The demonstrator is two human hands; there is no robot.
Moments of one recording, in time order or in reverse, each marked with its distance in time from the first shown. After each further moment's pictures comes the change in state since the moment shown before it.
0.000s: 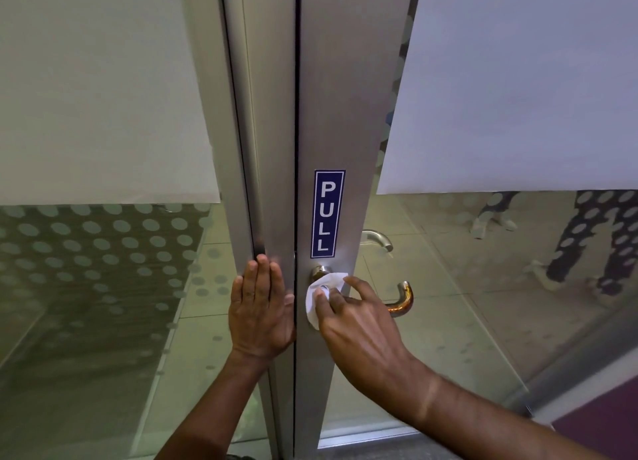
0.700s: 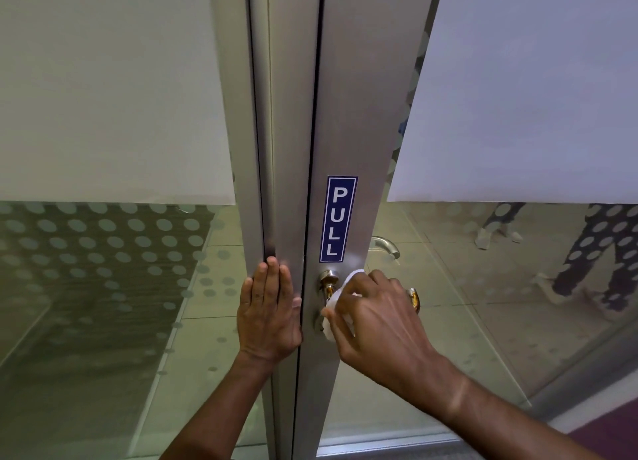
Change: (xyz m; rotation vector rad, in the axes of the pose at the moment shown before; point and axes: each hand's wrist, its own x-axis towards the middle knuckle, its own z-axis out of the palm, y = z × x) left_hand 0.001 0.001 -0.004 -0.024 -0.035 -0.006; right_hand -0.003 0.013 -0.014 0.374 0.106 0.134
